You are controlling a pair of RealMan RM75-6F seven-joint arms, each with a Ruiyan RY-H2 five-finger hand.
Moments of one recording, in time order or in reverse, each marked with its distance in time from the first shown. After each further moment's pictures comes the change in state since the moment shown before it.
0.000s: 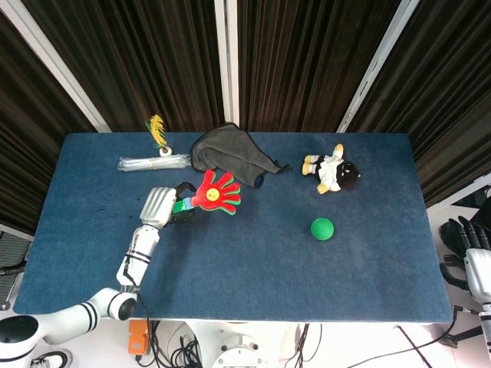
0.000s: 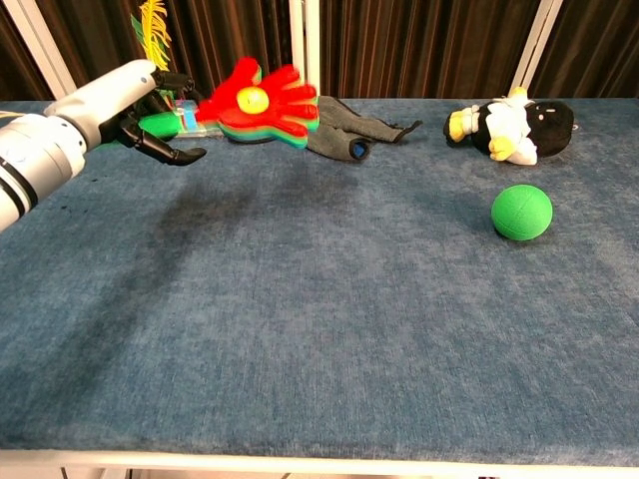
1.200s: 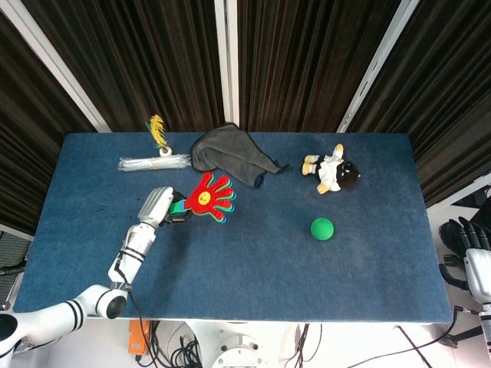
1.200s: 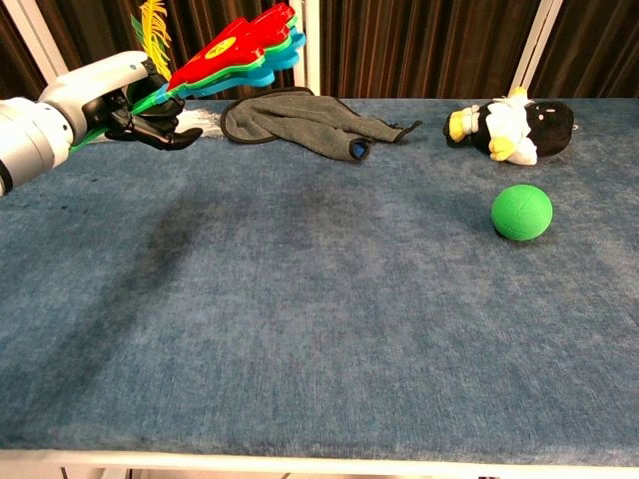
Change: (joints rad) left arm 0.001 0.118 -0.009 -0.131 -0.022 -0.116 -0.212; right arm 0.003 0.004 -0.001 -0.011 0.011 -0.007 -0.013
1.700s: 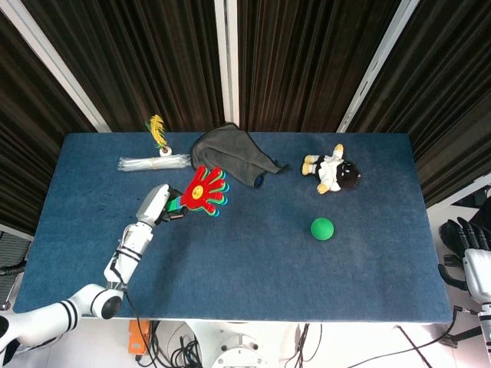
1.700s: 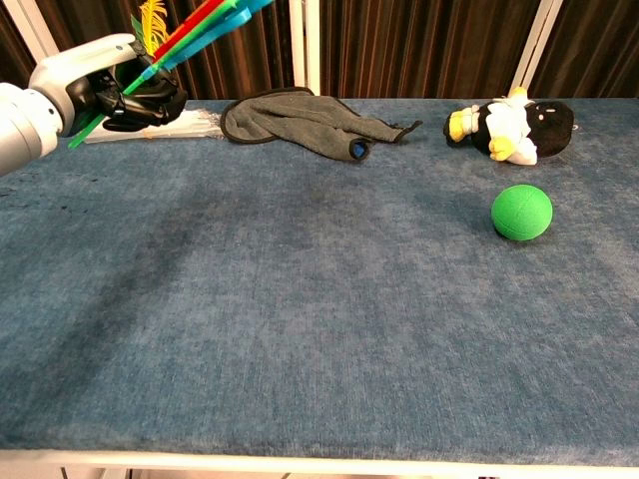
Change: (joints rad) left arm 0.014 0.036 -0.016 -0.043 0.025 0.009 -0.197; right arm 0.001 0.000 -0.002 -0.004 -0.001 -0.003 -0.005
